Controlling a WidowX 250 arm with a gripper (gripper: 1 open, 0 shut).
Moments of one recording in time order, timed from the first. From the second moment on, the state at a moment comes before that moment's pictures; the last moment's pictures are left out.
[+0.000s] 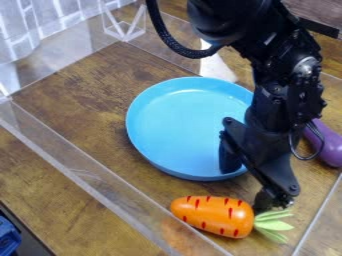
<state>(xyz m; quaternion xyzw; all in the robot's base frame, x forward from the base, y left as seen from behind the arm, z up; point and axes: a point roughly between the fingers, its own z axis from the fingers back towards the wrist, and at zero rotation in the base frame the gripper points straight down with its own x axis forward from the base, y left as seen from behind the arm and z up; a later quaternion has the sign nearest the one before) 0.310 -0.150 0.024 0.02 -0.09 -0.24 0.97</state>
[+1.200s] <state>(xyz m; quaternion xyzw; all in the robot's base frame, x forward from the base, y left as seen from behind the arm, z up) 0.305 -0.158 0.021 0.01 -0.12 -0.20 0.97</state>
